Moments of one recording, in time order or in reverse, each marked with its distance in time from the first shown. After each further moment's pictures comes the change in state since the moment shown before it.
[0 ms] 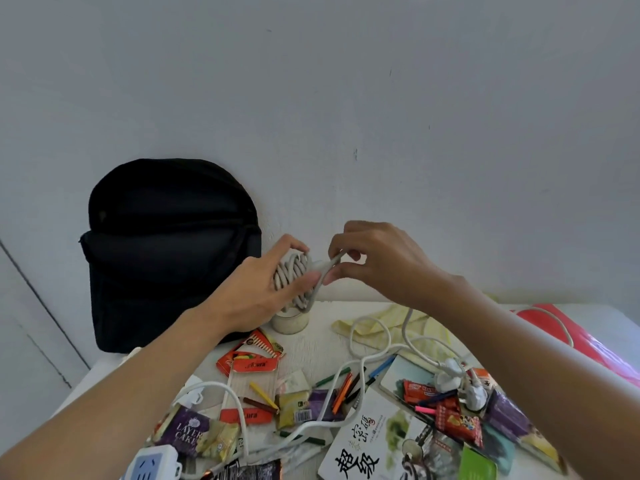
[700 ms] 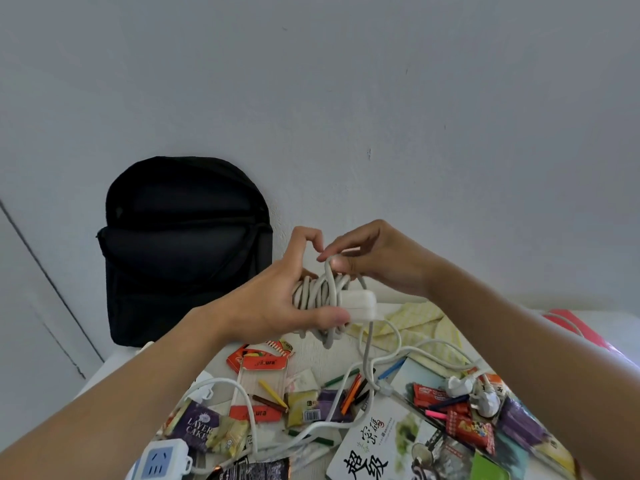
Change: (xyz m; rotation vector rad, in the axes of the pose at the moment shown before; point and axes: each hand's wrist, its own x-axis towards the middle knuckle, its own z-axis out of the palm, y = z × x) left_hand -0.016 0.034 -0.012 -0.273 -0.263 0.019; right_hand 0.015 0.007 0.012 1.118 -0.220 0.222
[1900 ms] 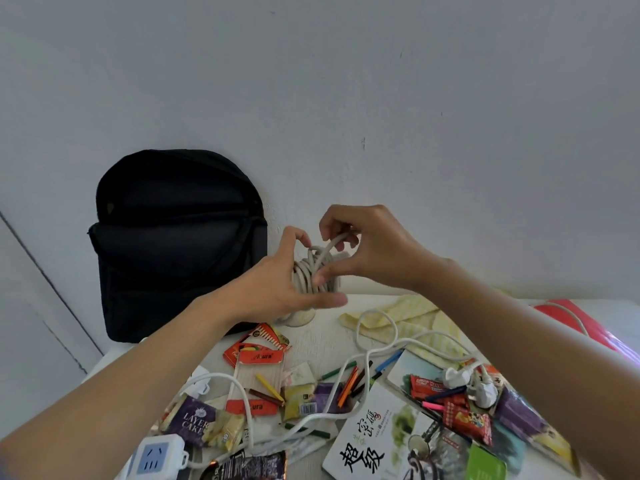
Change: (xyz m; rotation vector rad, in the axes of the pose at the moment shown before) left_hand 0.027 -0.022 0.004 0.187 0.116 -0.238; right_hand 0.003 -0.002 0.000 -0.717 0.170 -0.331
